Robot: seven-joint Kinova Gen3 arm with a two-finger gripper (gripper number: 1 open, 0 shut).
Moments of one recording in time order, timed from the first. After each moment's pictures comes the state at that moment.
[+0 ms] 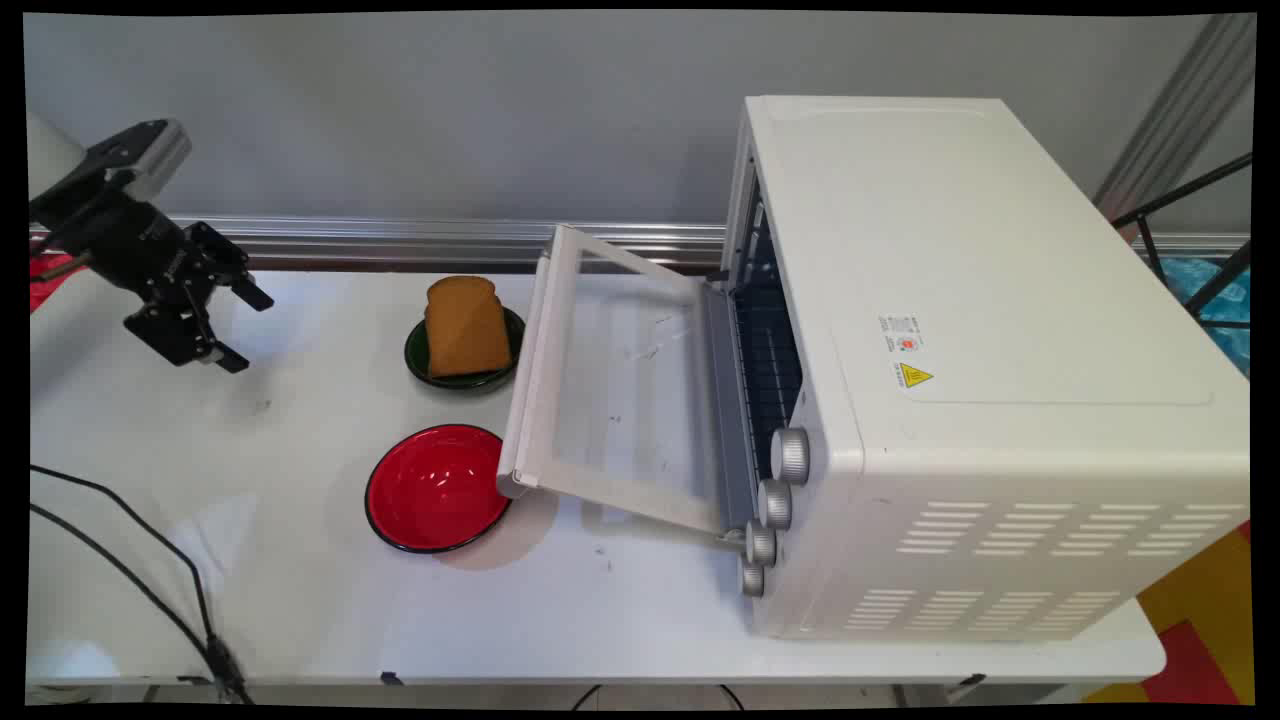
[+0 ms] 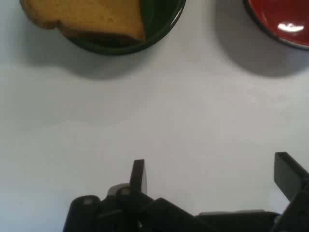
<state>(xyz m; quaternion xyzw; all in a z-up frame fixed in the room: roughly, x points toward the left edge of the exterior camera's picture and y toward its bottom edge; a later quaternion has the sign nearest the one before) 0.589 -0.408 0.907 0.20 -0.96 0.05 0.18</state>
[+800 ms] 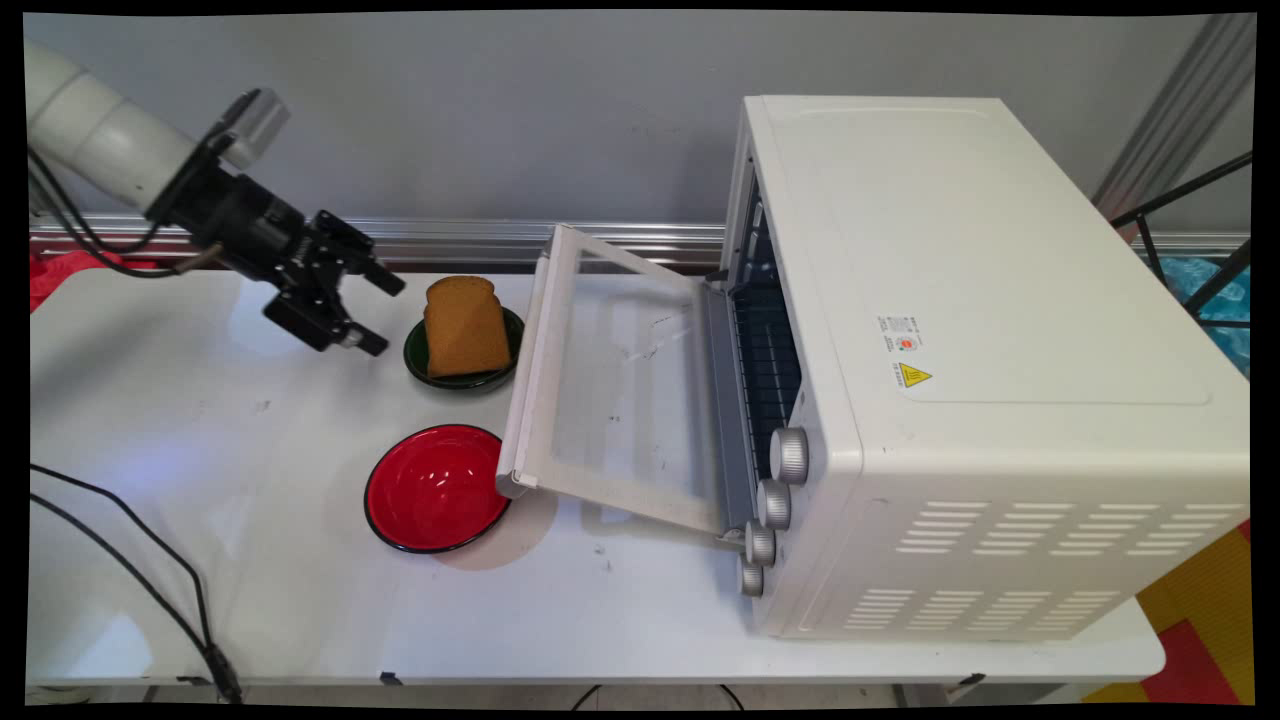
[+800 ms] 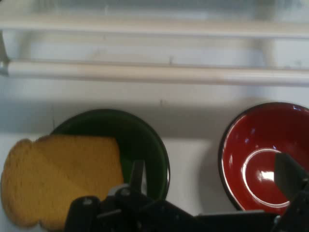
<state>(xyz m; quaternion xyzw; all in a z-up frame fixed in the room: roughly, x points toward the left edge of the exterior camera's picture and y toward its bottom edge) 0.507 -0.440 0.895 0.18 -0.93 0.06 0.32</state>
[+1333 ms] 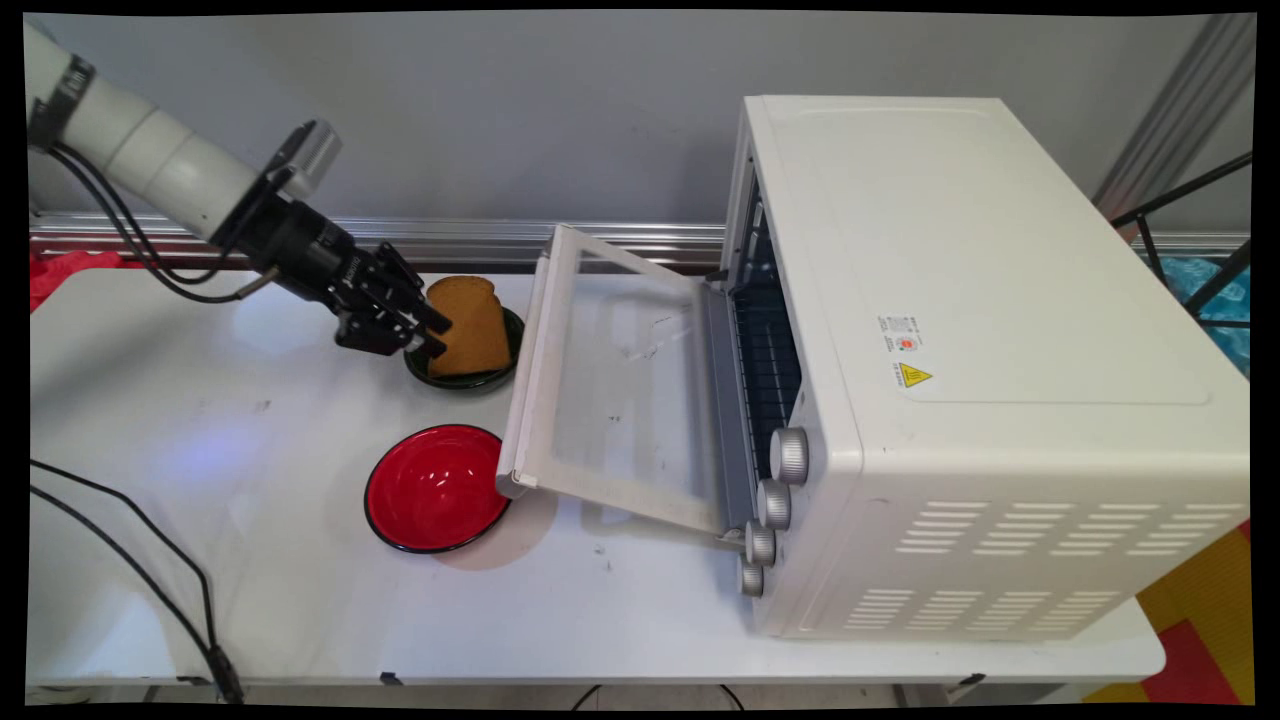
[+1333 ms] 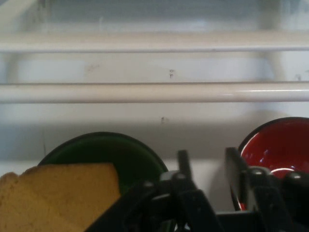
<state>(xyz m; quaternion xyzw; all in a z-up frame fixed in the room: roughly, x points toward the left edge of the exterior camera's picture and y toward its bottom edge) 0.483 -0.457 0.864 0.16 -0.93 0.06 0.33</state>
